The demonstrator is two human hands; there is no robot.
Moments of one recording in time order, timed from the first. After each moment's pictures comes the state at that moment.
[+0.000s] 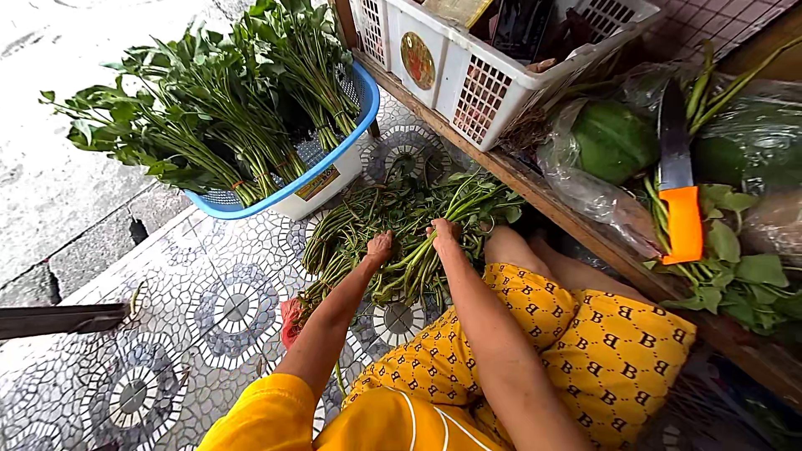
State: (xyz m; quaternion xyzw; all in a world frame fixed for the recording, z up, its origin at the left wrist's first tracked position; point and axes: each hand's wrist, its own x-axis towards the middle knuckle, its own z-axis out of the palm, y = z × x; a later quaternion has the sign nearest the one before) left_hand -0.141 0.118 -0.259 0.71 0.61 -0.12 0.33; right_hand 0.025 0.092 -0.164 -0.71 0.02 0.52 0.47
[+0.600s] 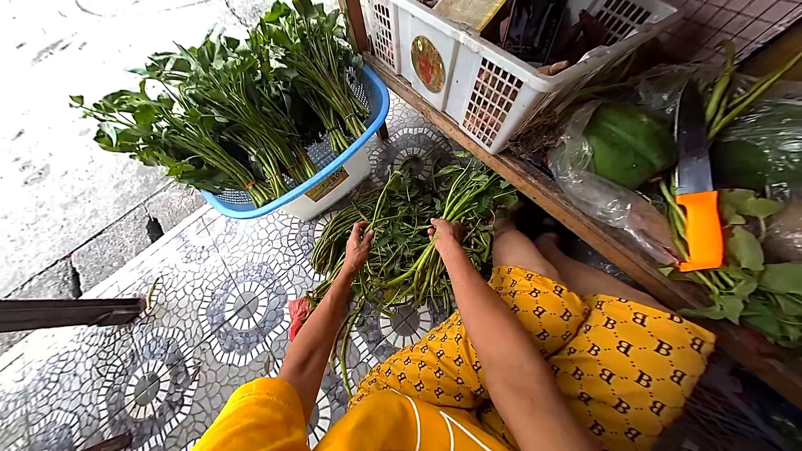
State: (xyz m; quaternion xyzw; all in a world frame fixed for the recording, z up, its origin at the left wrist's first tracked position) left_hand -0.212 0.101 -0.229 0.53 0.64 0.30 0.46; right_hand 0.013 0.097 -0.162 -0.71 -0.02 0.54 0.46
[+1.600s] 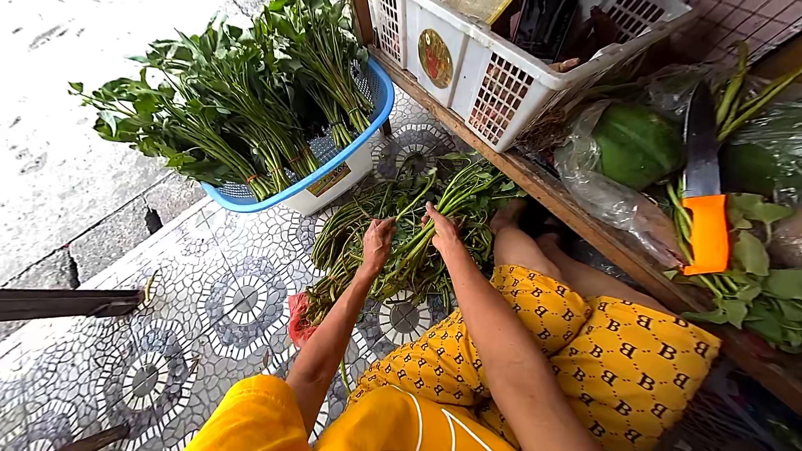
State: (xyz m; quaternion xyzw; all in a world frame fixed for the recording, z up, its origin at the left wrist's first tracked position) left_hand -0.158 0.080 -0.179 0.66 0.63 0.25 0.34; right_hand 0.007 0.101 -0.170 -0.58 -0.03 0.58 0.57
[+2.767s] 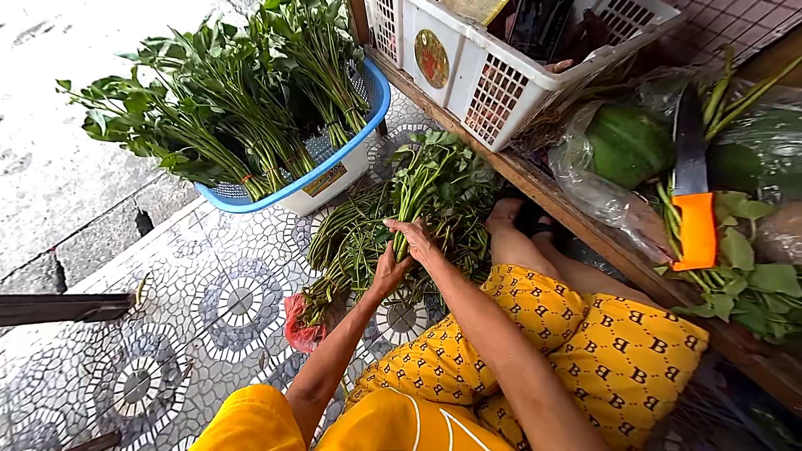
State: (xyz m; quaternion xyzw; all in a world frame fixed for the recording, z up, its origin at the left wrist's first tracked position) left_hand -0.142 0.025 -0.204 0.61 0.58 0.26 0.47; right_hand -0.034 0.075 -0.147 -0.59 -0.25 0.63 0.44
